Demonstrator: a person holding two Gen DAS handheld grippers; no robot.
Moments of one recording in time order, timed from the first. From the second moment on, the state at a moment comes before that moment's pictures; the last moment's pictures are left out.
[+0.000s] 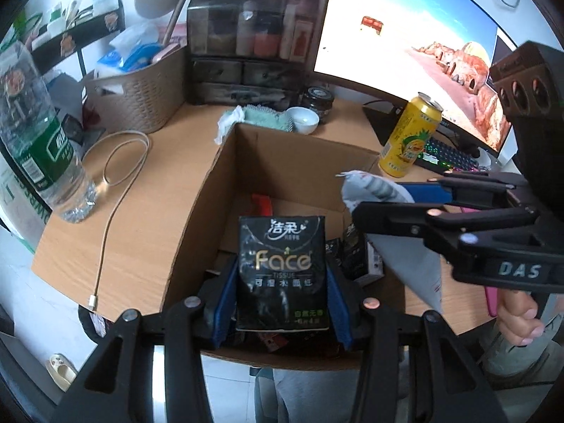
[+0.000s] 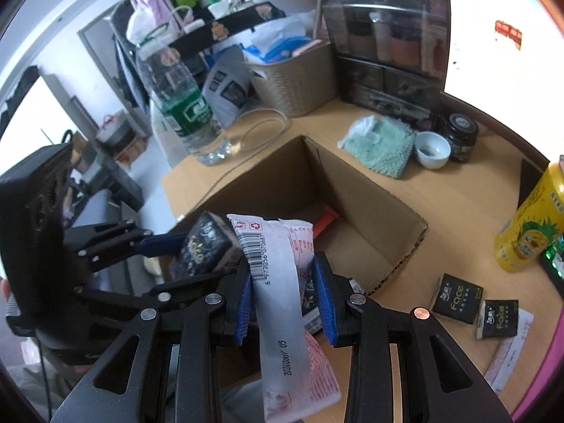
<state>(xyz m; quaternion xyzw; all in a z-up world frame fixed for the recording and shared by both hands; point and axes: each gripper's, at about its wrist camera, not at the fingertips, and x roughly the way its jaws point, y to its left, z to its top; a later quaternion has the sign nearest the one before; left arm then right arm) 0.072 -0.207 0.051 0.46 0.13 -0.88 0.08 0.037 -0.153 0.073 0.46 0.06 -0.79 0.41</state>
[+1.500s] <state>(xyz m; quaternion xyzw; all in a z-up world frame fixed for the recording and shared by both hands) -0.118 0.007 -0.023 0.51 0.01 -0.86 -0.08 -0.006 0.126 -0.037 0.53 -0.03 -0.84 0.16</state>
